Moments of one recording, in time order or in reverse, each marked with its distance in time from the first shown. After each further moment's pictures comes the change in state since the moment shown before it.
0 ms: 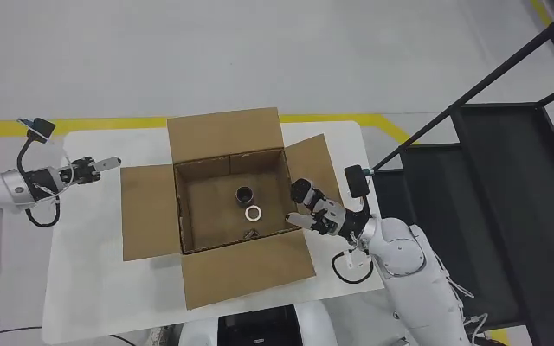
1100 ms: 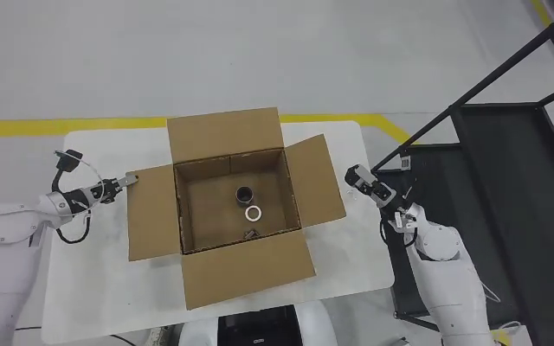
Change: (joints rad) left arm -0.016 -0.029 0.194 0.245 0.122 -0.011 0.227; right arm 0.056 0.060 0.196 0.323 0.450 0.166 0.093
